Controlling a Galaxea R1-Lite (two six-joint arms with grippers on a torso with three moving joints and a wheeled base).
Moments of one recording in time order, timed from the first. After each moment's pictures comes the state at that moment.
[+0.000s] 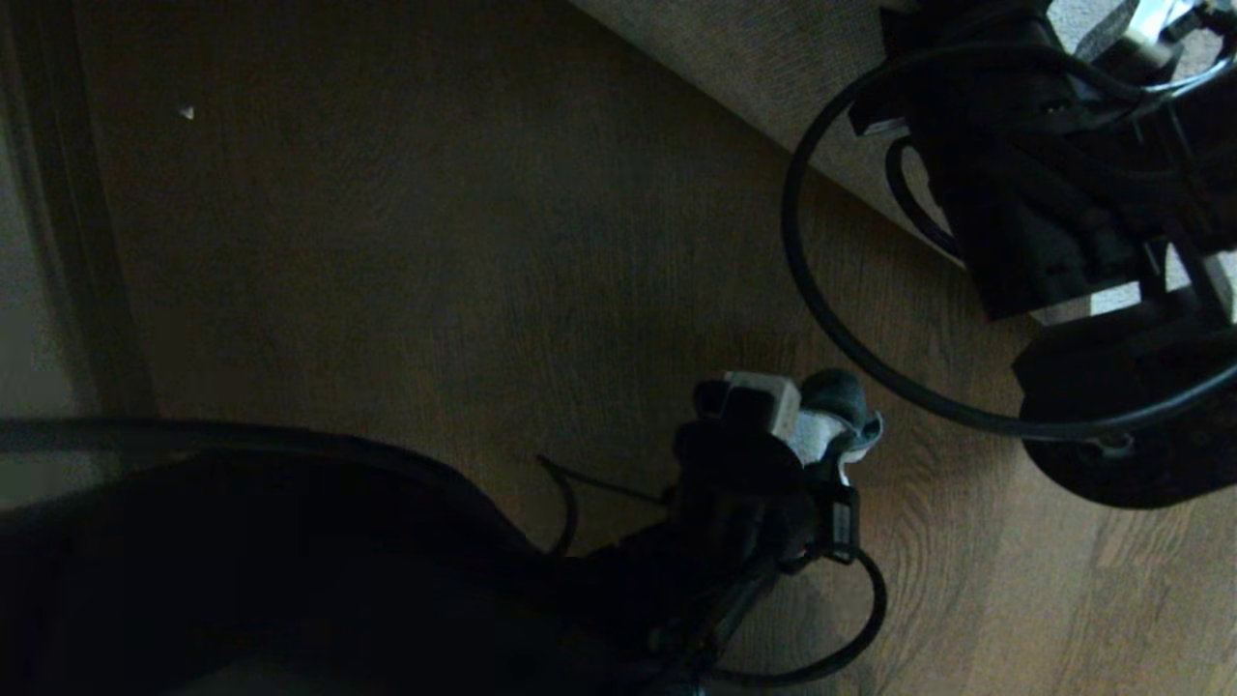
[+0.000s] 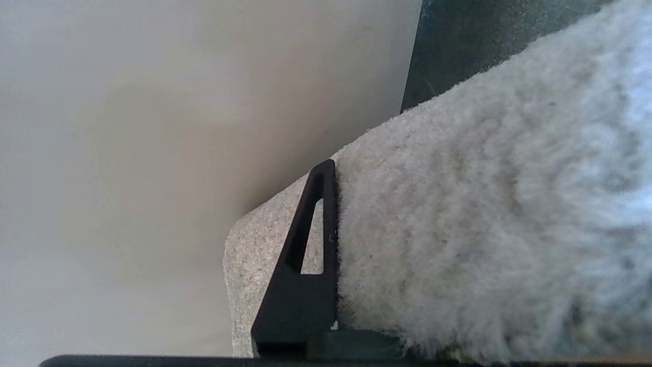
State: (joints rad) left arm -1.07 2.19 -1.10 -0.94 0.27 -0.36; right arm 0.70 1.76 -1.17 -1.52 -0.21 1.04
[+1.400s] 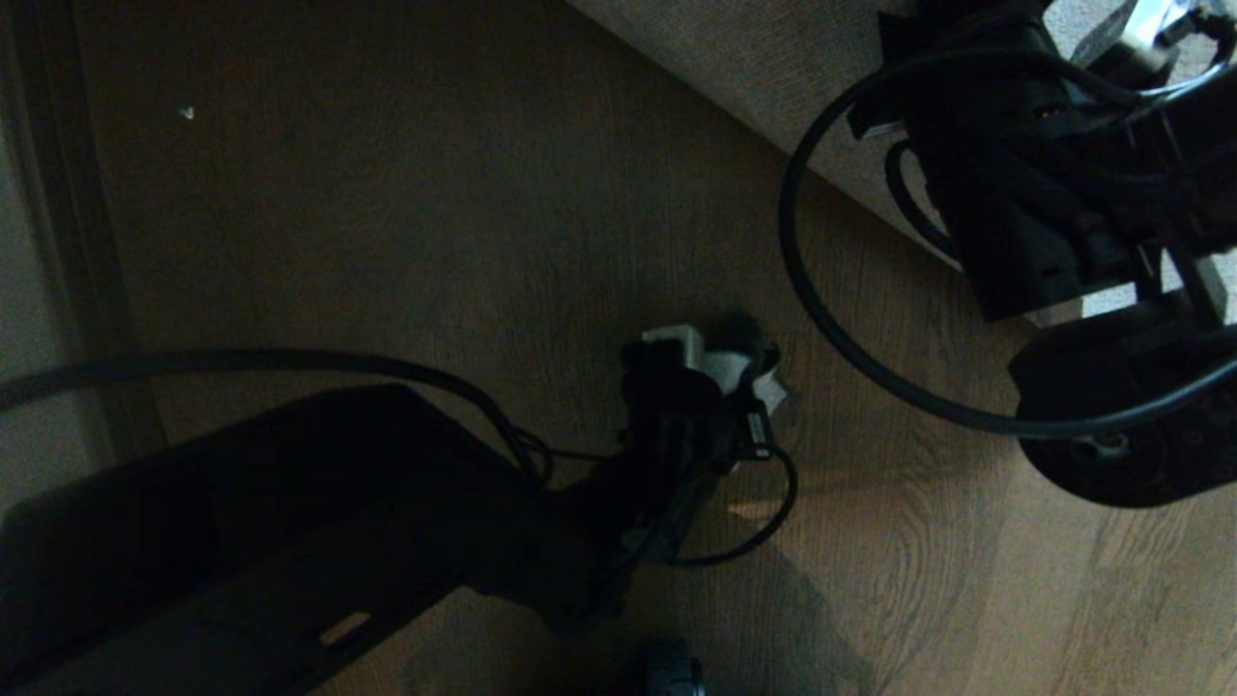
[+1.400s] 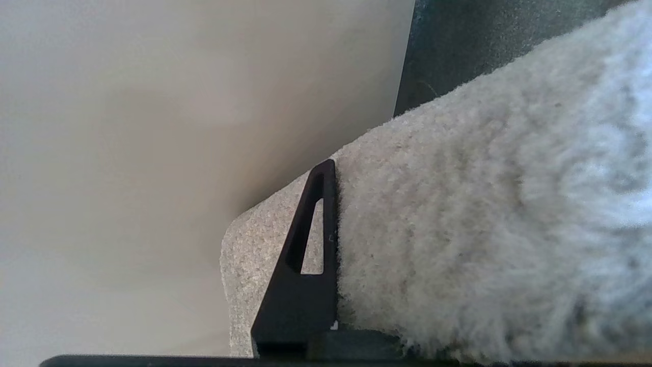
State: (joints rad) left arm -0.89 2.26 -1.18 -0.99 0.33 -0.44; right arm 0.70 1.77 -1.17 -1.52 -0.21 1.04
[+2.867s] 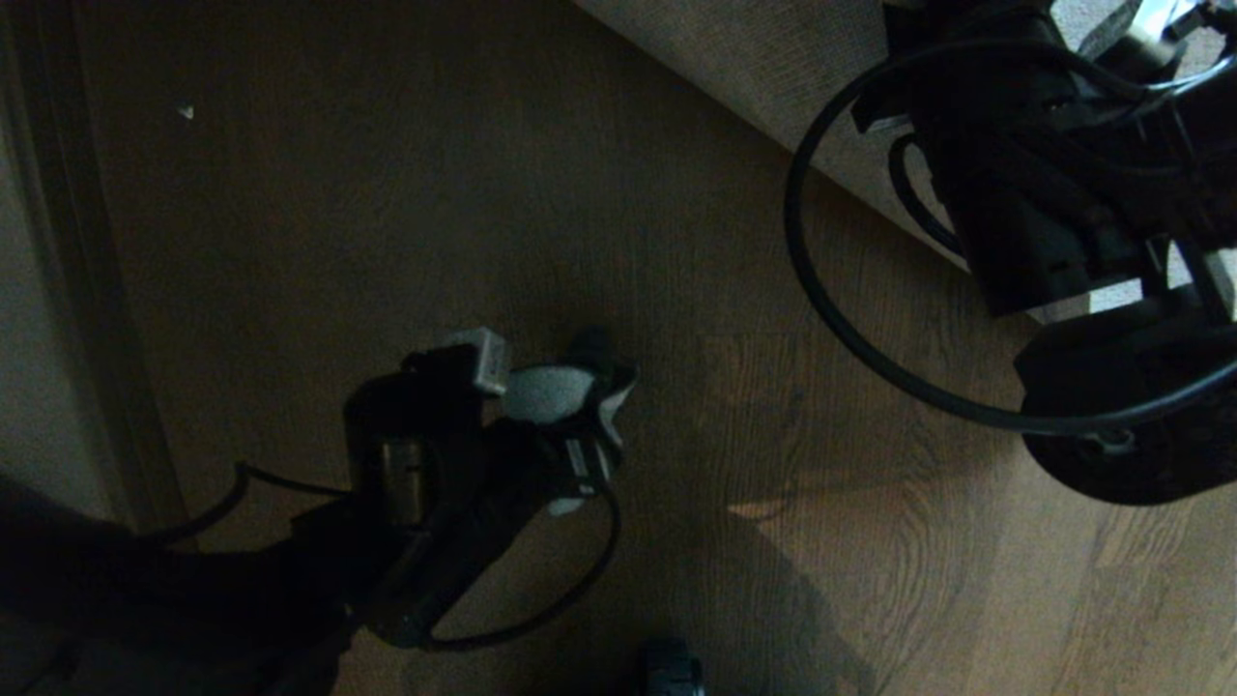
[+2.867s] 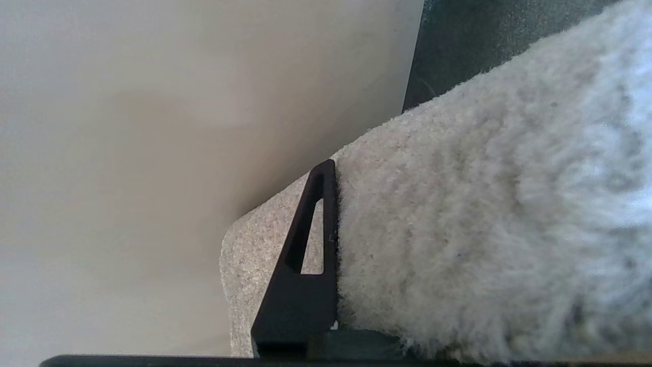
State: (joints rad) left arm -0.81 1.77 -0.60 -0.98 0.33 -0.44; right arm 0.70 1.76 -1.17 -1.52 -0.20 1.04
